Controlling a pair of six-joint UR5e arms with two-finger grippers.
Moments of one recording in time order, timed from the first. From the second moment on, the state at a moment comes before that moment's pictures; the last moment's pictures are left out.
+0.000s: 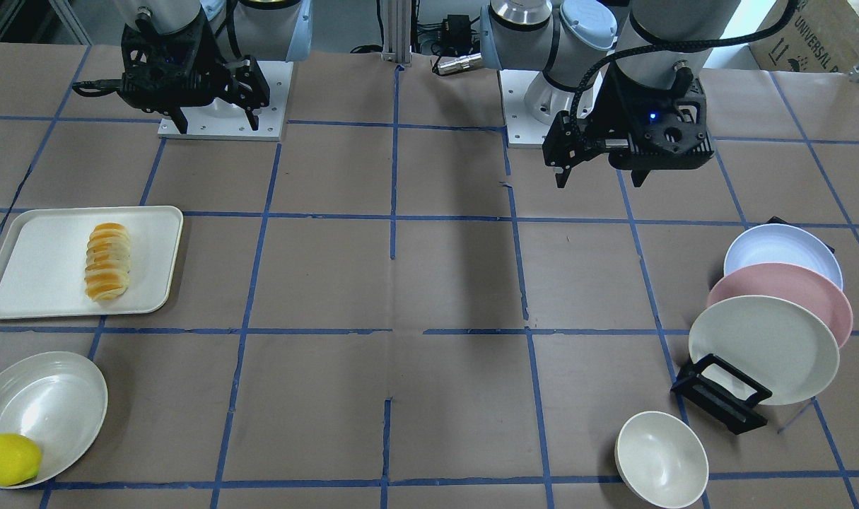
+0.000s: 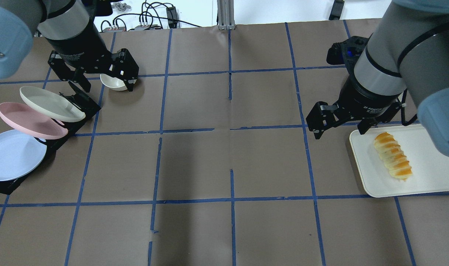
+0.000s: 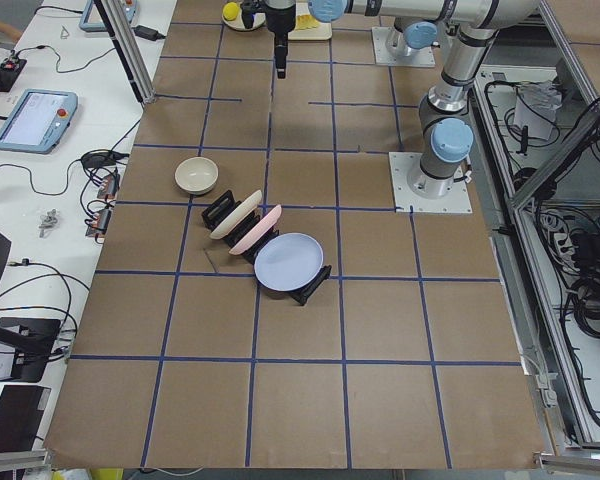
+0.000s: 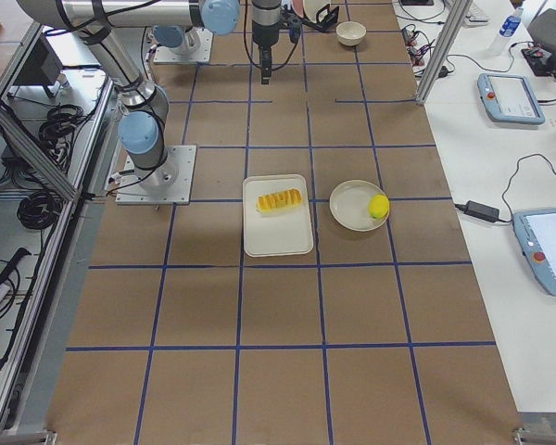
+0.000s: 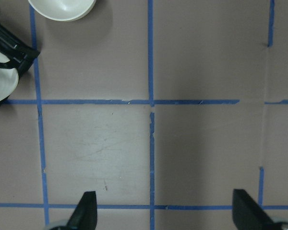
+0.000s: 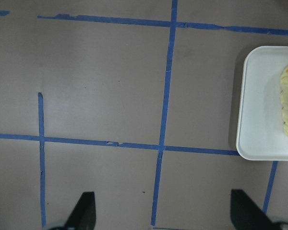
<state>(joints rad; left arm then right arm) -1.59 -1.59 -1.51 -1.63 1.63 -0.01 1.60 -1.78 1.79 -1.53 -1.55 -0.06</state>
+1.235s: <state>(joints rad) -0.94 -1.55 -1.56 -1.66 1.57 0.73 1.17 -1.76 2.08 -1.88 -1.56 -0.75</state>
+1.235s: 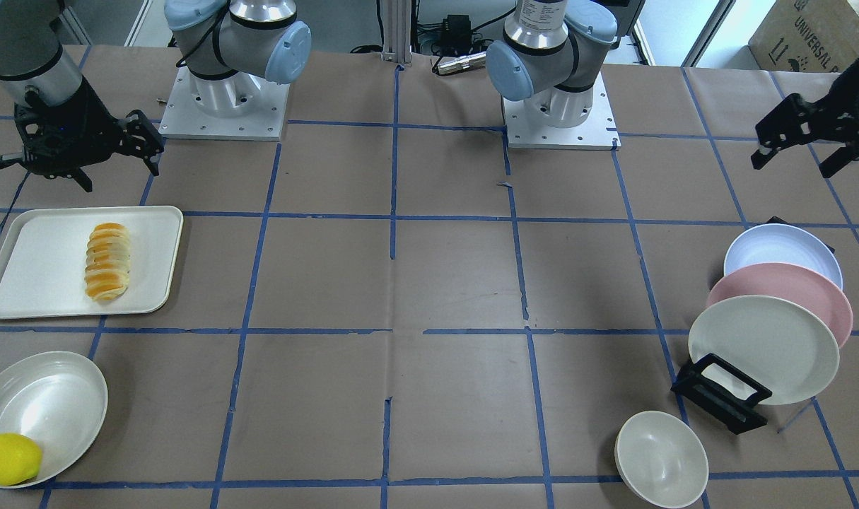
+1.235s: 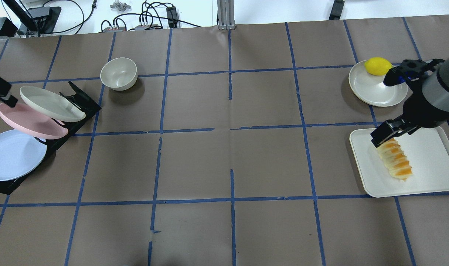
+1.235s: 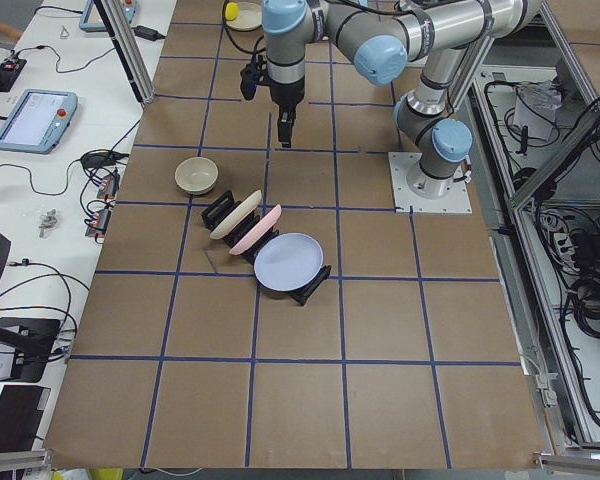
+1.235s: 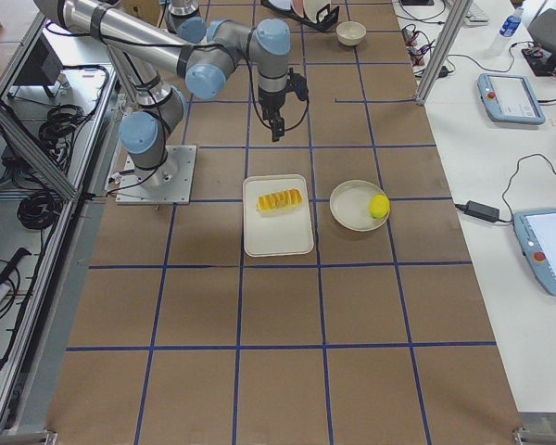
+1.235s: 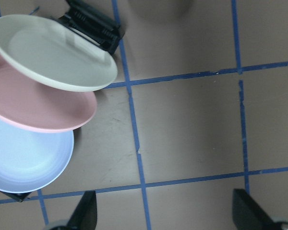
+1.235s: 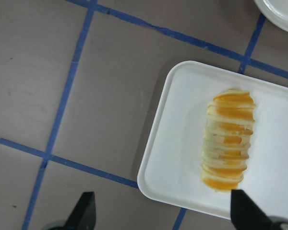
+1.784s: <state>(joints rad) -0.62 -1.75 -1.52 -1.61 1.49 1.14 1.06 -1.56 2.20 -2.22 -1.56 -0.92</state>
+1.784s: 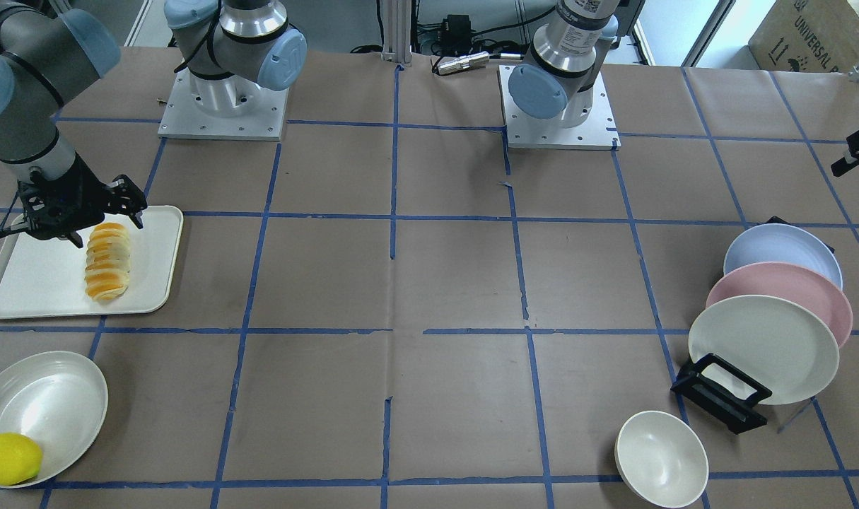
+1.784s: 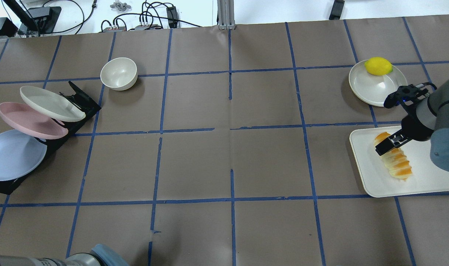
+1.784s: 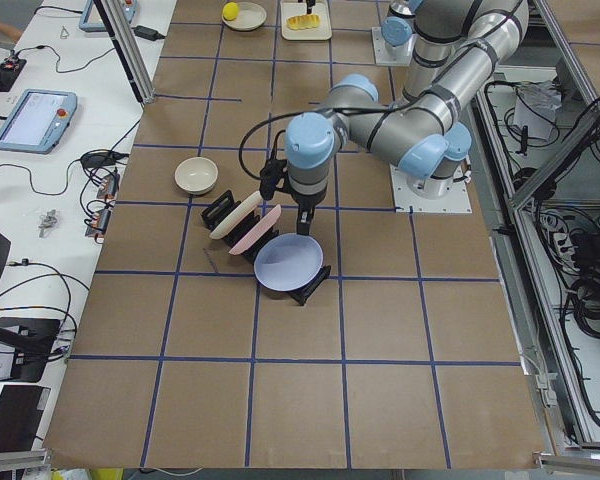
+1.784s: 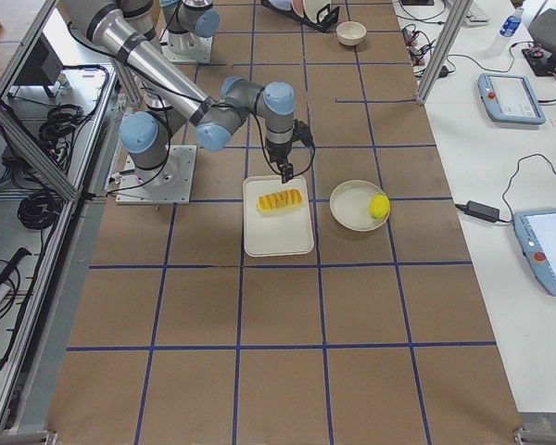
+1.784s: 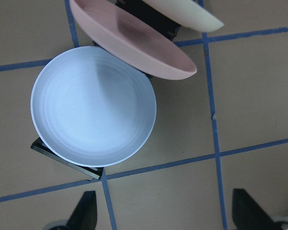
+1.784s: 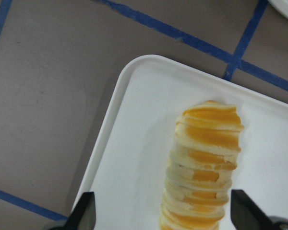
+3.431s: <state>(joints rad) -0.64 -2.17 -1.41 -1.42 1.43 1.28 1.03 -1.42 2.20 -2.40 -1.60 -0.97</state>
